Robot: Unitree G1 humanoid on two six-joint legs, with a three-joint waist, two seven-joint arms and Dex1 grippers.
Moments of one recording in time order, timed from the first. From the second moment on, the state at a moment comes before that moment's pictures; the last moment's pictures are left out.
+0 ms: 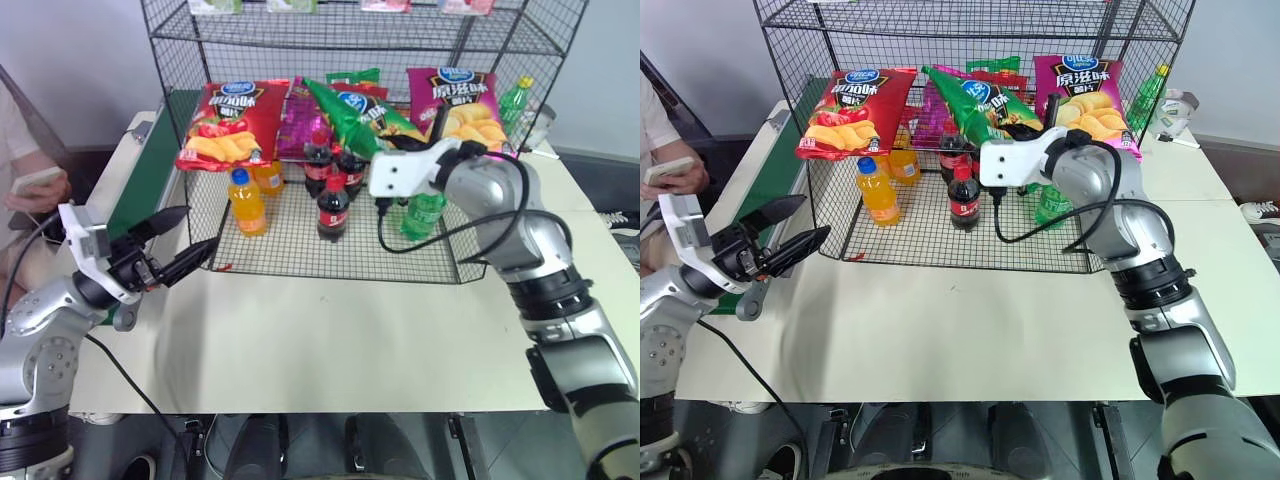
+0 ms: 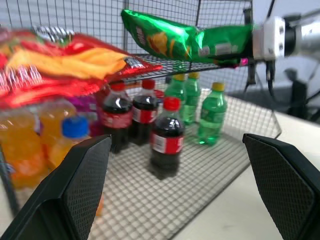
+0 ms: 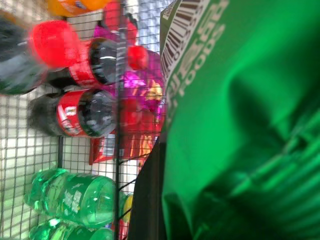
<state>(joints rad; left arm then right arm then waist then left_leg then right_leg) -0.09 0.66 0.42 -0.24 -0.77 0.36 -0.94 -0.91 -0.58 0.27 0.07 -0.66 0.09 0.67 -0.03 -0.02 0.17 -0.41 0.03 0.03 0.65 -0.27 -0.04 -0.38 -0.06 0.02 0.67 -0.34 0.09</state>
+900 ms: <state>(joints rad) -0.05 0.62 0.37 -0.28 -0.75 0.34 -0.91 -1.04 -0.41 0.30 0.28 -0.56 0.16 0.59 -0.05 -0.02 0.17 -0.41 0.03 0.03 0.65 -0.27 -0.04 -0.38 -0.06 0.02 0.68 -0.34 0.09</state>
